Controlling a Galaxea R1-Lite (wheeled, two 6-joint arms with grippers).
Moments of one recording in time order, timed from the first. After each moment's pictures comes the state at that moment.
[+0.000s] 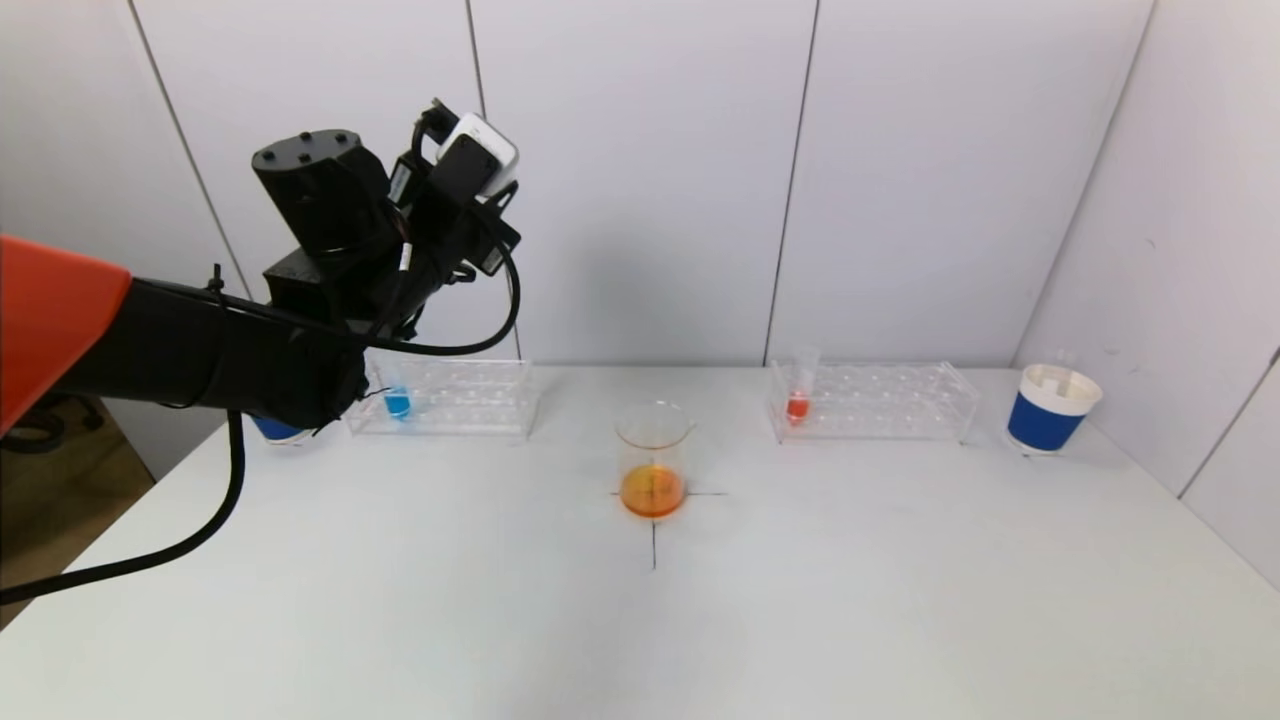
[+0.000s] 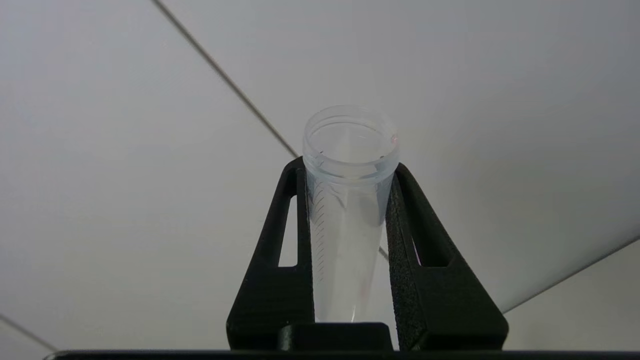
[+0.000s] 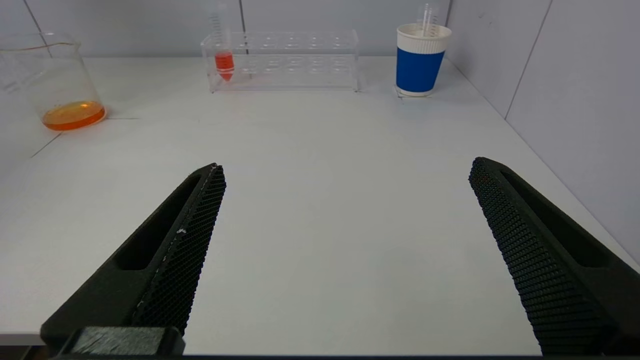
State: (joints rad) left arm -0.34 1.95 -1.26 -1.00 0.09 0.70; right arm 0.00 0.00 0.00 0.00 -0.03 0.01
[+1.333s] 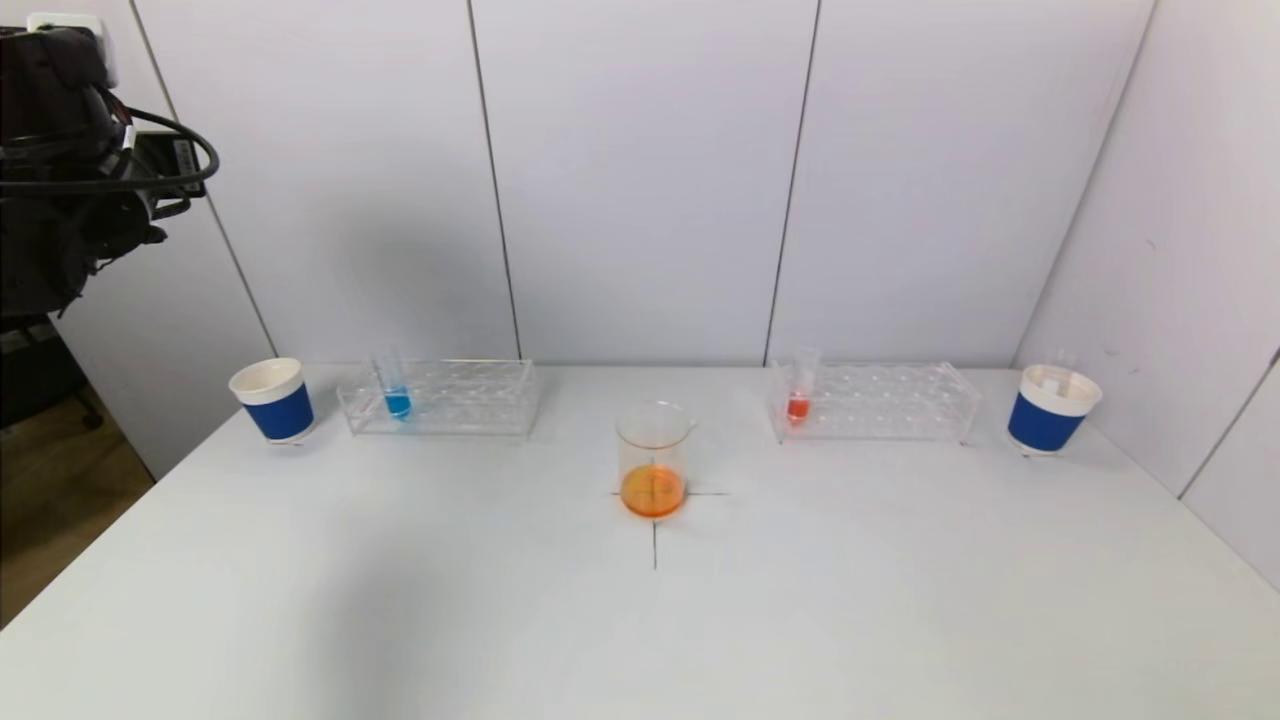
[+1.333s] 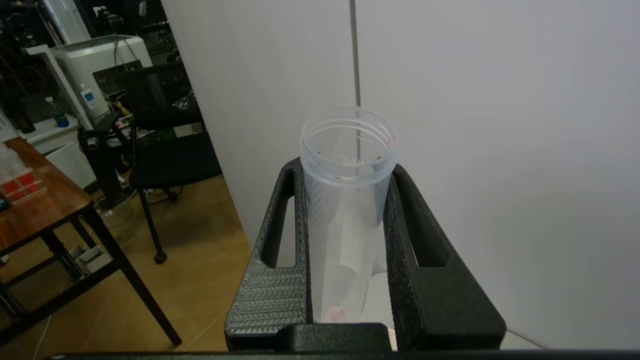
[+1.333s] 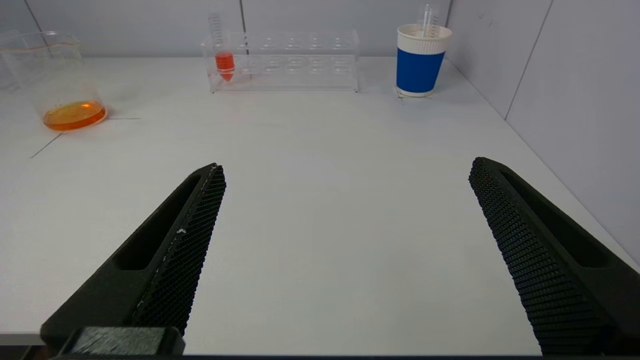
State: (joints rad) left arm 0.13 1.85 -1.46 -0.54 0.49 0.15; right arm 0.00 0.00 0.00 0.00 -0.03 0.01
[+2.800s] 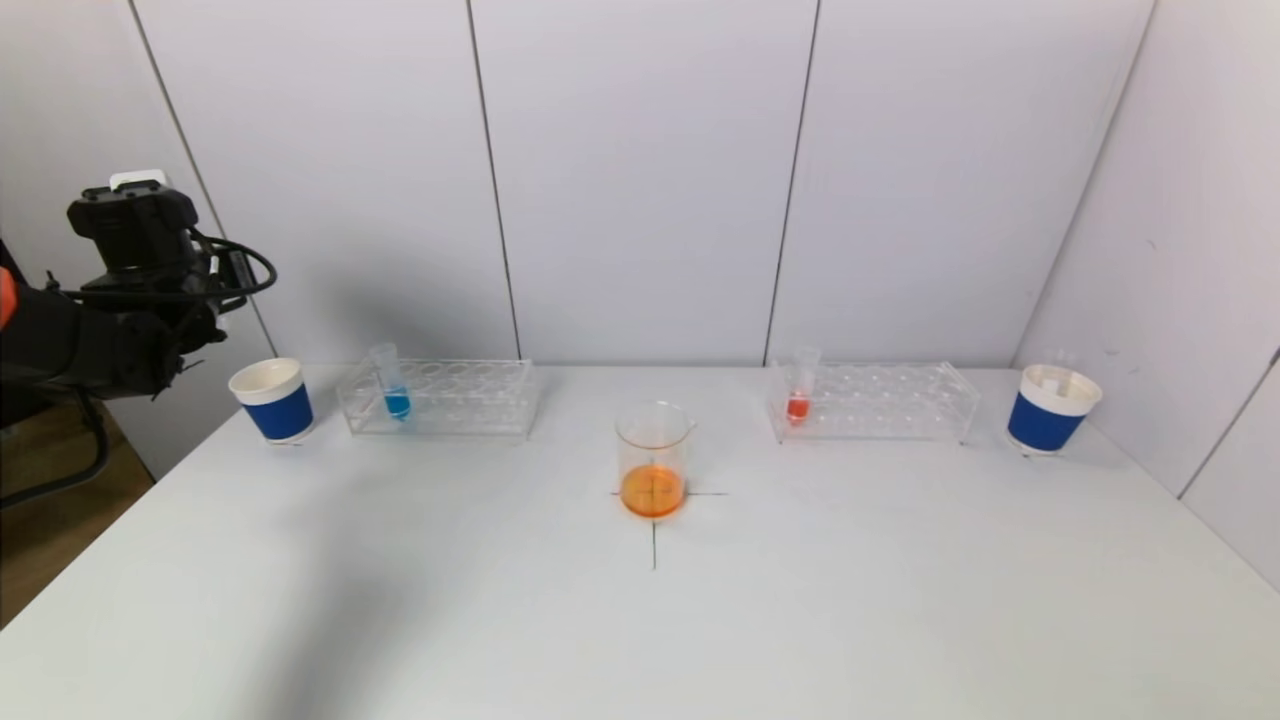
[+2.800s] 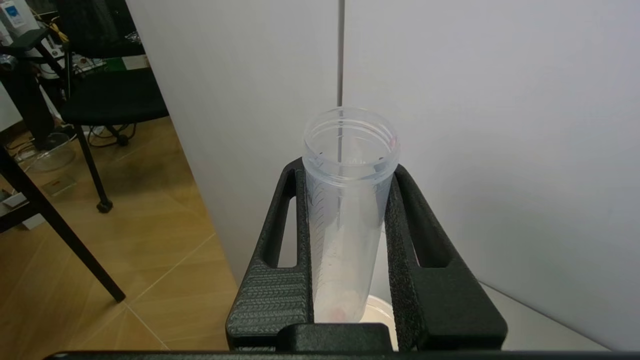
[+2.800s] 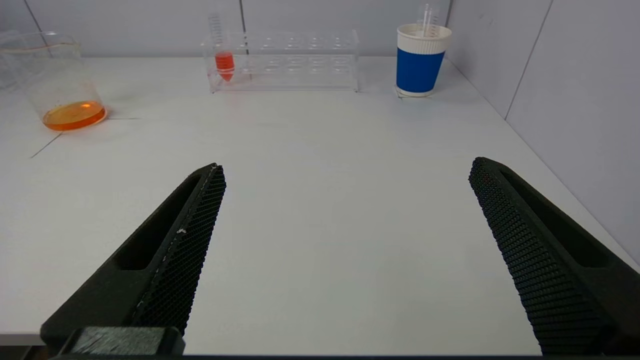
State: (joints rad) left arm 0.20 2.10 -1.36 -0.75 0.40 -0.02; right arm 0.00 0.00 0.00 0.00 -0.03 0.01
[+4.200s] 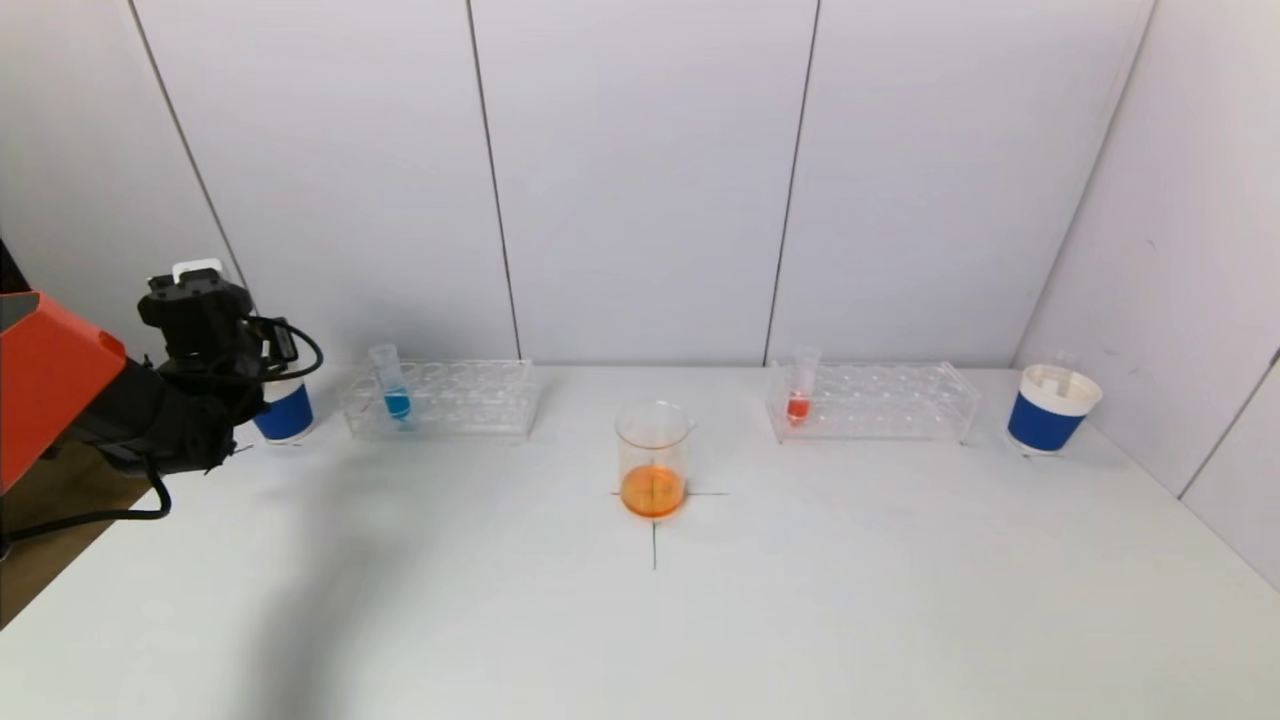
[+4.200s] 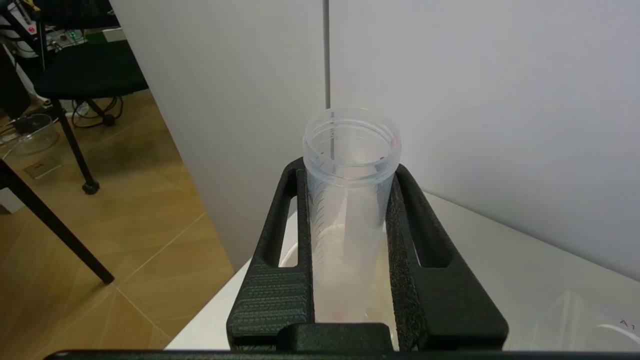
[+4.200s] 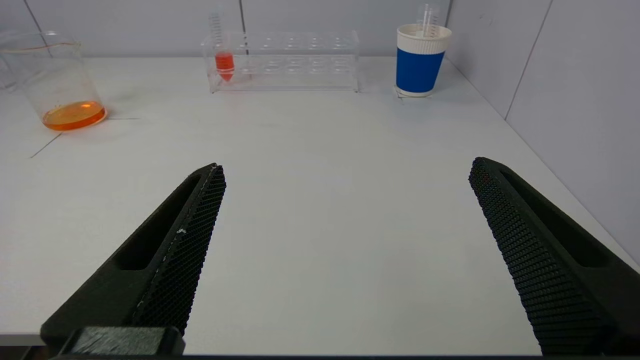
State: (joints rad) left arm 0.19 2.26 -1.21 -1.01 0.38 -0.02; right arm 0.00 0.00 0.00 0.00 -0.03 0.01
